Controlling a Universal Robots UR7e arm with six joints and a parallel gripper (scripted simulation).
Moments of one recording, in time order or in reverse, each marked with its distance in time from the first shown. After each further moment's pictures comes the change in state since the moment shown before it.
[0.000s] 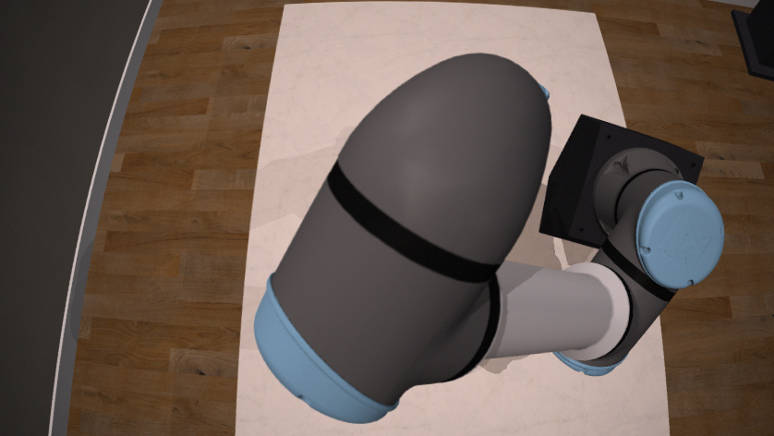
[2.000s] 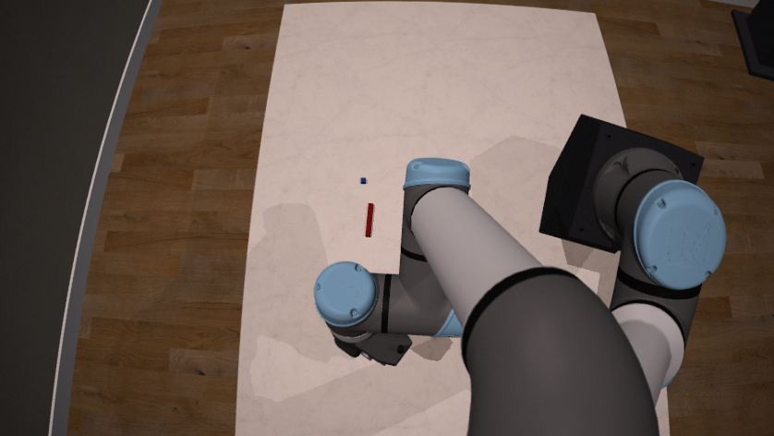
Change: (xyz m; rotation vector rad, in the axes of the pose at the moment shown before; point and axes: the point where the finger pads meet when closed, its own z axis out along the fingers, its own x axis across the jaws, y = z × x) arm 0.077 -0.191 0.011 0.017 0.022 -0.795
